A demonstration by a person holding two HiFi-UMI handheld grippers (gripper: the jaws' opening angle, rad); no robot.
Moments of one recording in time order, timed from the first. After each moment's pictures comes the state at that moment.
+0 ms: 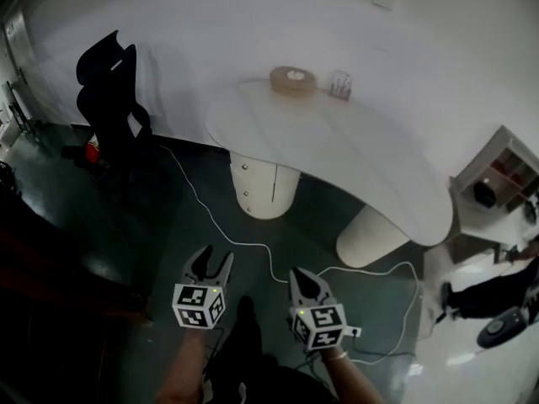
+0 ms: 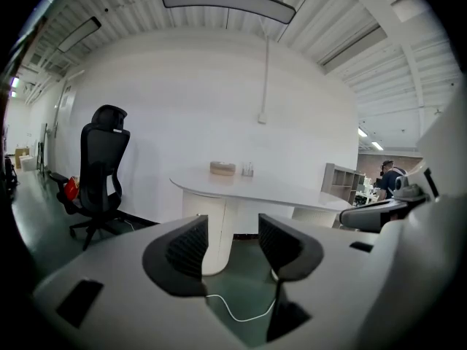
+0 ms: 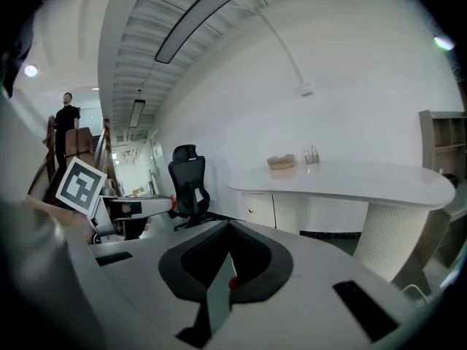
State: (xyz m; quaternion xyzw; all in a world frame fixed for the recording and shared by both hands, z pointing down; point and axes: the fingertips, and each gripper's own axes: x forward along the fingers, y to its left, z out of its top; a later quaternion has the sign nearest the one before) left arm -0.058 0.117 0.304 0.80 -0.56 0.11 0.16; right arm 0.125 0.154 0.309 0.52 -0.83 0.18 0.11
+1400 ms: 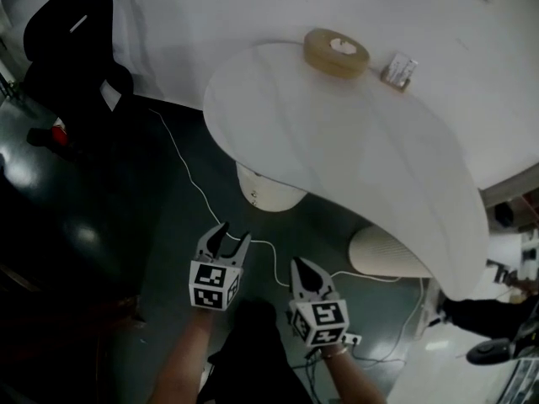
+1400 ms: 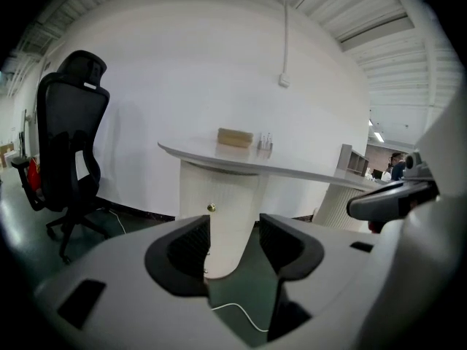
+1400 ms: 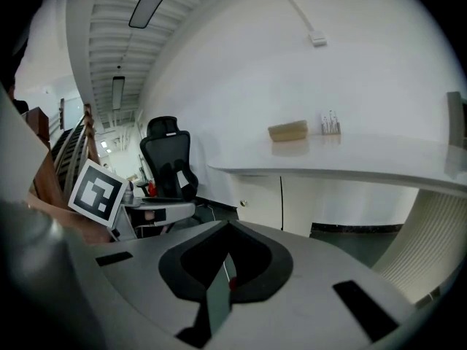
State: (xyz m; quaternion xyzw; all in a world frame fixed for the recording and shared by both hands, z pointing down) left arm -0.091 -0.133 0.440 0.81 -0.52 0.16 0.20; right arm 0.048 -0.073 0.410 0.51 -0.81 0.23 0.17
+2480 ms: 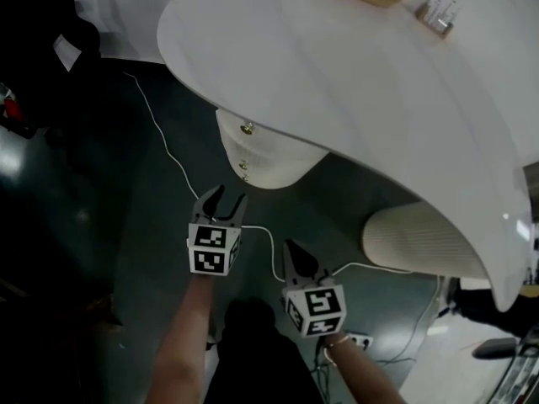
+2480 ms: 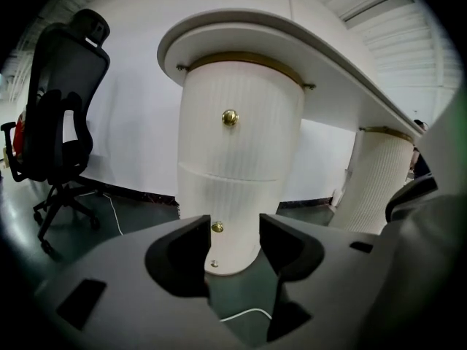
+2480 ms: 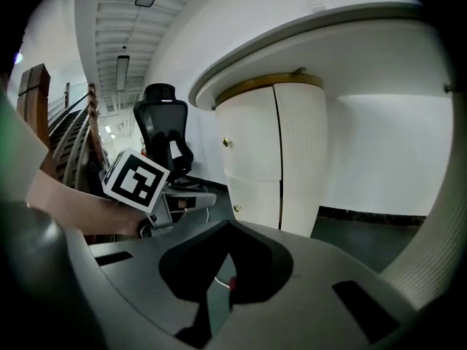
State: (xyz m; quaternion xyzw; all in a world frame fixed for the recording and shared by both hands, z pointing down) left arm -0.076 -0.225 0.674 0.80 -0.54 0.19 0.21; right arm 0.053 -0.121 0.625 0.49 -0.82 0.20 0.21
